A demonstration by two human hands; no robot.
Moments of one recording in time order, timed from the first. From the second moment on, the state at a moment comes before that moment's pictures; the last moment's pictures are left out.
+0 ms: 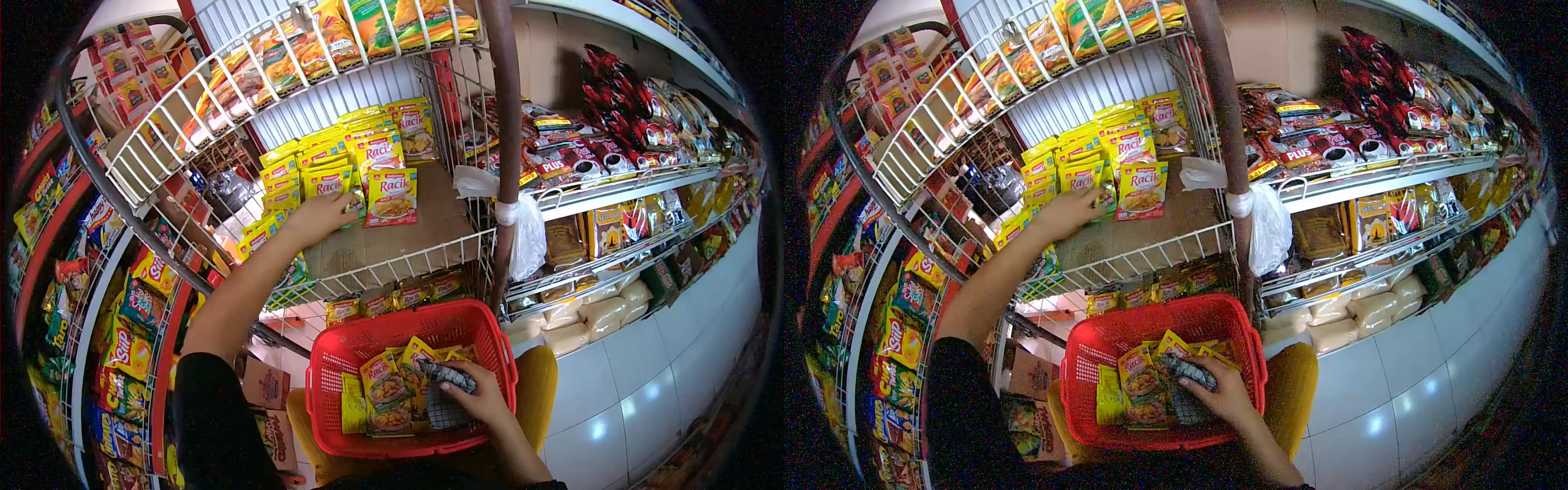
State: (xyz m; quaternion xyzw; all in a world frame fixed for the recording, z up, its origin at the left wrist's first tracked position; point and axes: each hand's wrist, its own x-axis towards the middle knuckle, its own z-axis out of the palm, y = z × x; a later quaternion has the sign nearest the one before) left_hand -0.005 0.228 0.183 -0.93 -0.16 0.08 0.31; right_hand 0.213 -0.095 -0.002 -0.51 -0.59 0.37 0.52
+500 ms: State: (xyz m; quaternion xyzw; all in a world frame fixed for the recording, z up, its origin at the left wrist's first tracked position) left_hand 0.024 0.240 0.190 -0.91 -0.26 0.11 0.30; right_hand 0.212 -0.094 0.007 -0.51 -0.59 0.36 0.51
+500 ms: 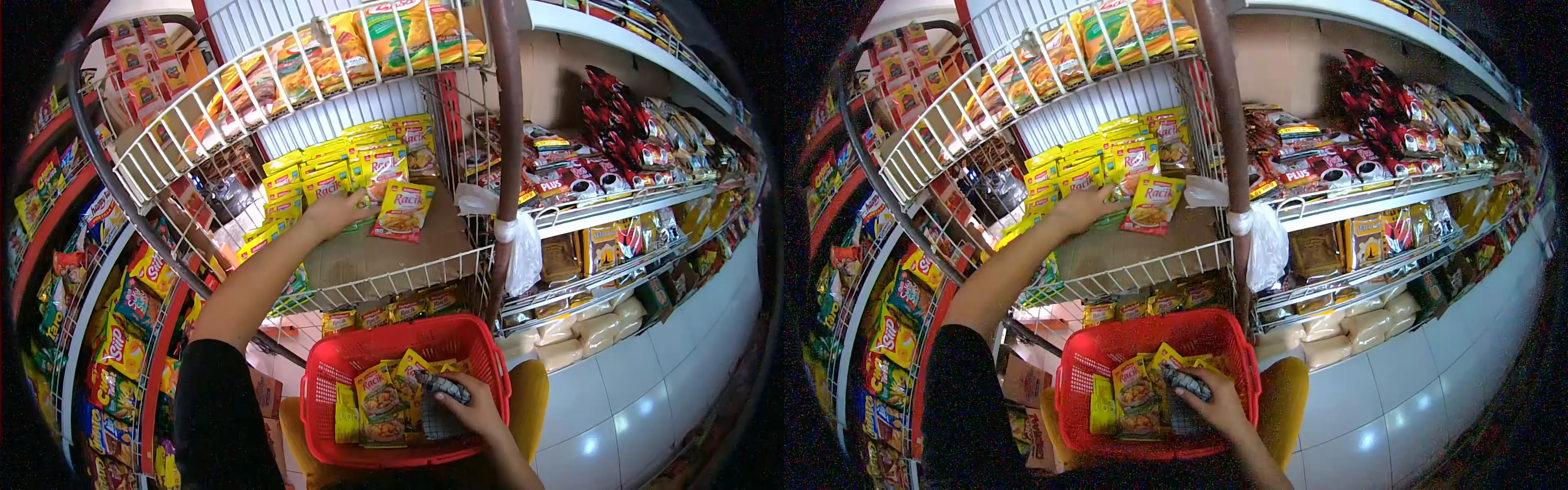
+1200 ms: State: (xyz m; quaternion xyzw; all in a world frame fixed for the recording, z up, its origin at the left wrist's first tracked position) left_hand 0.025 0.277 0.165 -0.90 -0.31 0.14 0.27; right_hand 0.217 -0.096 0.009 -0.52 -0.59 0.38 0.49
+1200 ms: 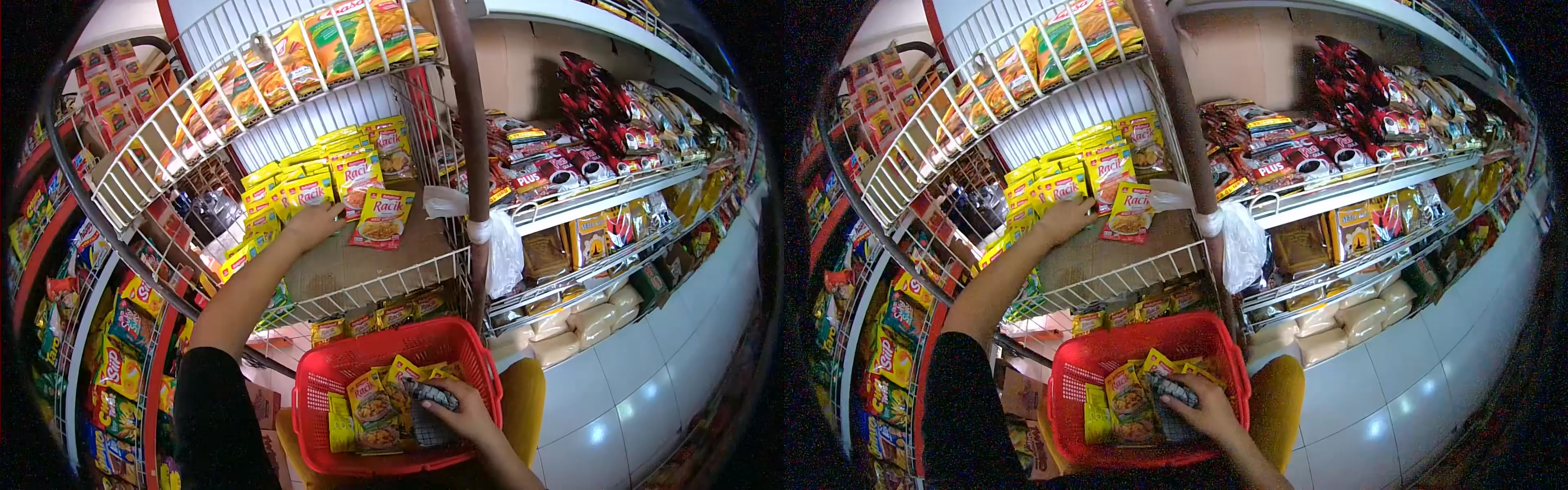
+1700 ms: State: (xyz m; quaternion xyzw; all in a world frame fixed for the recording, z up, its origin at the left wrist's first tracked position) left_hand -0.011 0.223 0.183 -0.82 -0.50 0.02 0.28; right_hand 0.214 -0.095 -0.001 -0.51 -0.60 0.37 0.49
